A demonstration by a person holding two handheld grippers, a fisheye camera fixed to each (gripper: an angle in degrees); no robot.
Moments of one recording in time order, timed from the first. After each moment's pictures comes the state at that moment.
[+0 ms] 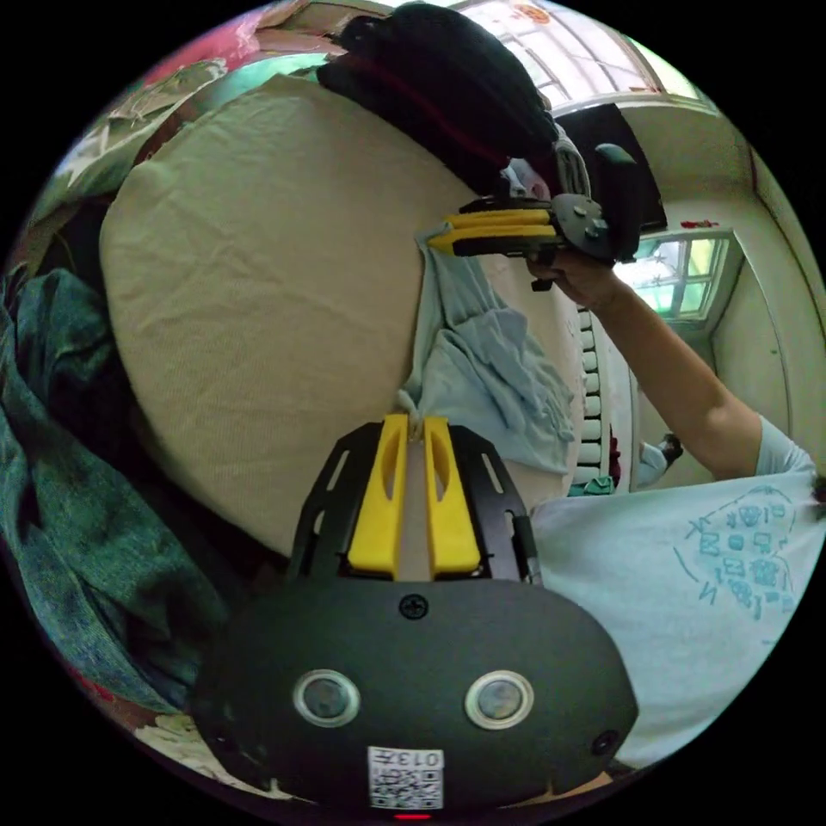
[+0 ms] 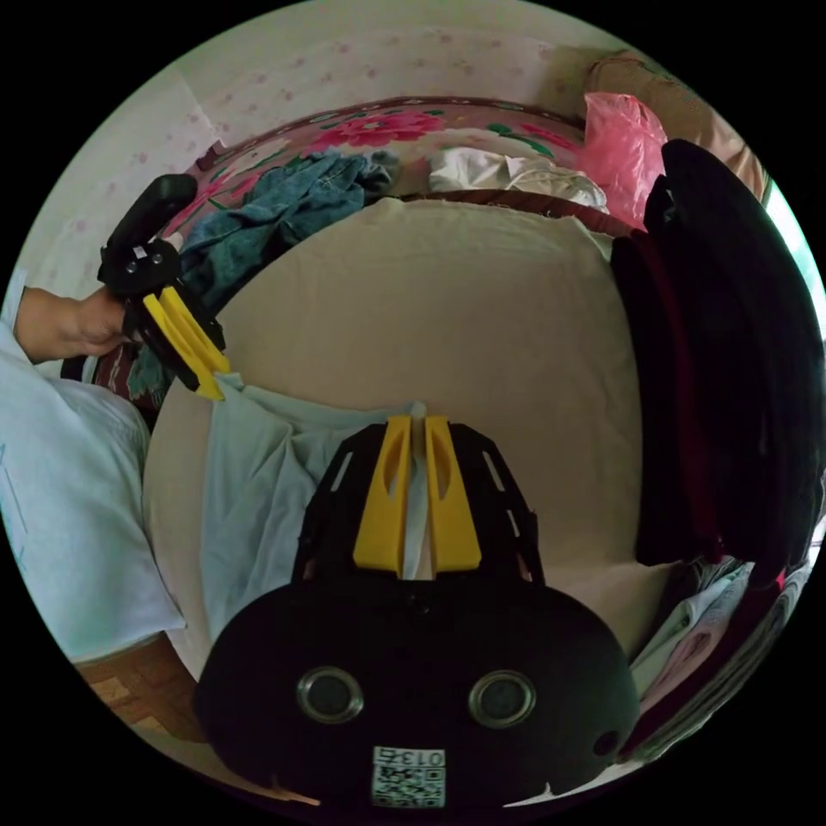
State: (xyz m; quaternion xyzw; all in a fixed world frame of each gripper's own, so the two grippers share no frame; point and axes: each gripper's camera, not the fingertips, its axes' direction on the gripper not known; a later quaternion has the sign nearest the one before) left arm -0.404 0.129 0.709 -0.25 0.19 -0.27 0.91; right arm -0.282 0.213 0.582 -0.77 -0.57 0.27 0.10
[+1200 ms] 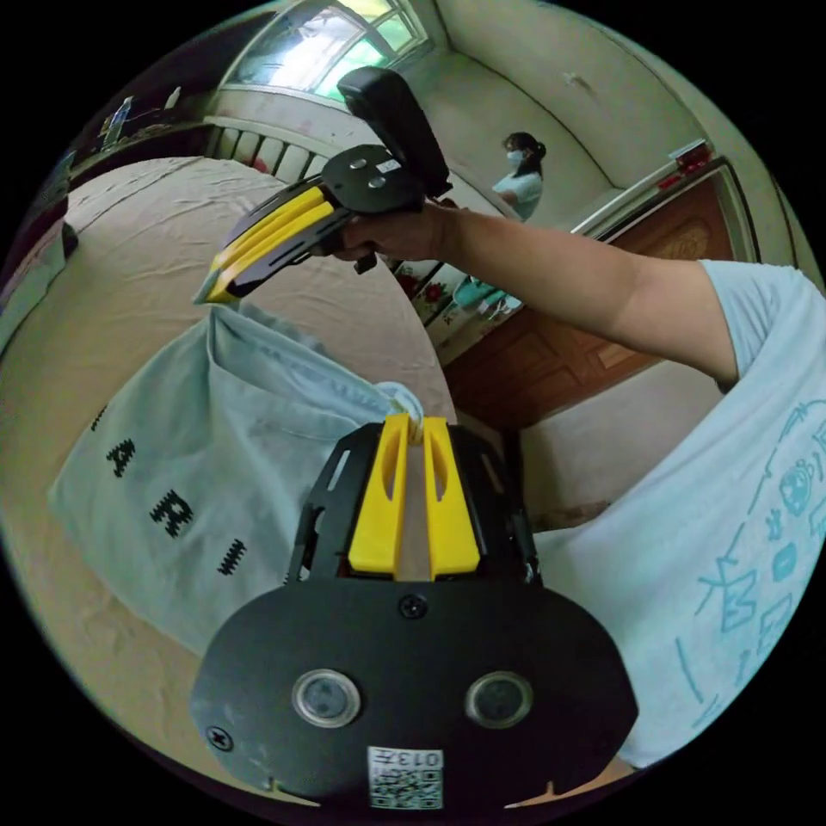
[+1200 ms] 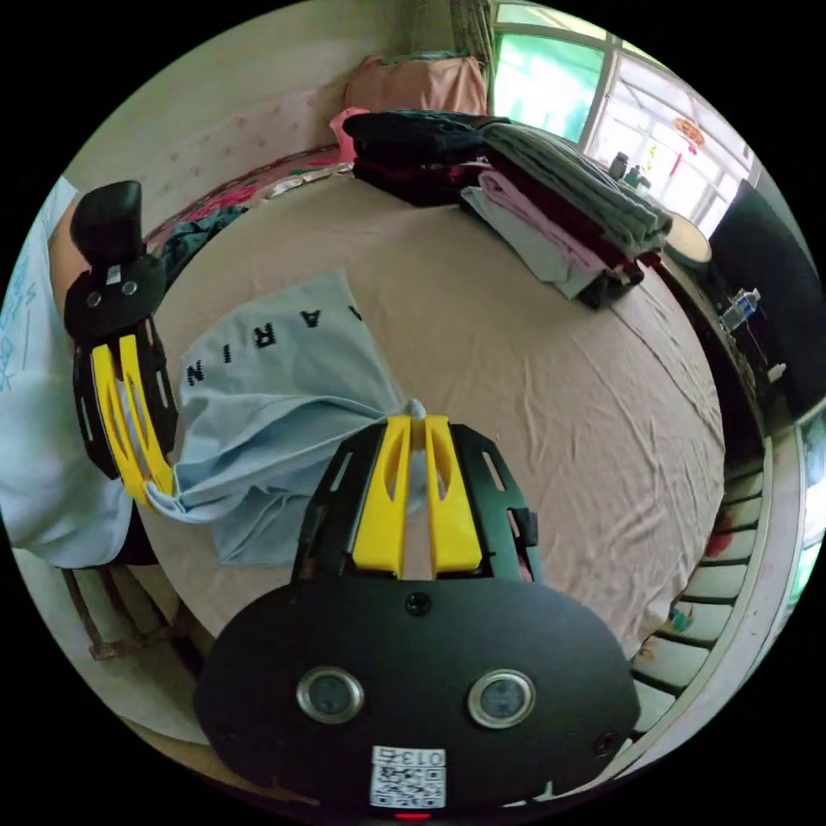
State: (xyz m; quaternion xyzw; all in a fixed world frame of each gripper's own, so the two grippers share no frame) left arm 0.273 0.023 0.874 -0.29 0.42 0.24 0.83; right arm 0.245 -0.100 0.468 -0.91 -0.29 0.24 0.16
